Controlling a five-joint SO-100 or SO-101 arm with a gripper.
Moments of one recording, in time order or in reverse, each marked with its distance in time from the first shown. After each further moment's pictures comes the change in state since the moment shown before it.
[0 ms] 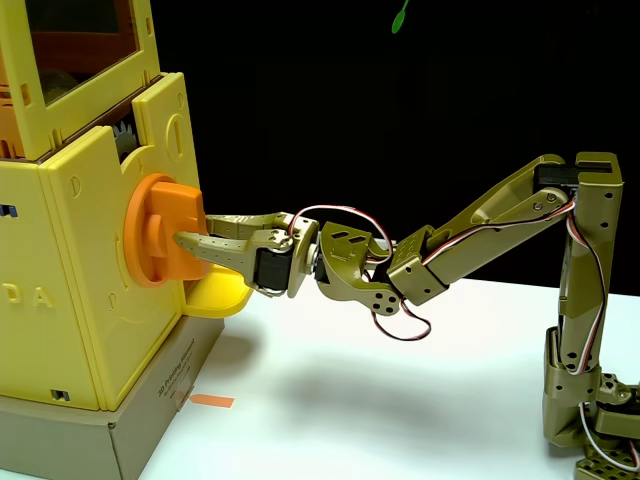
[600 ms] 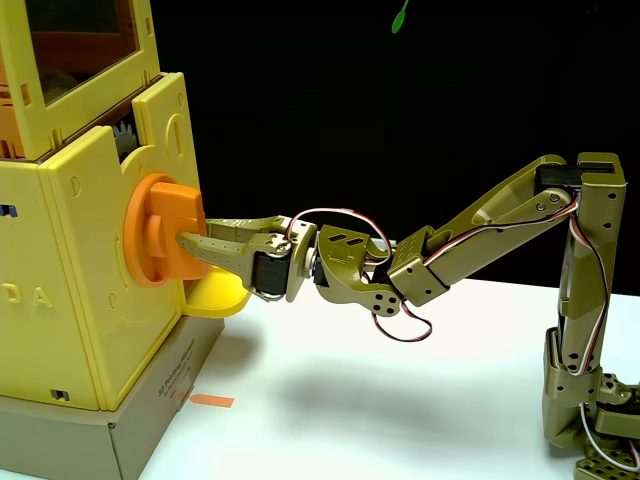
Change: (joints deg) arm -1.1 0.0 0.0 2.8 0.2
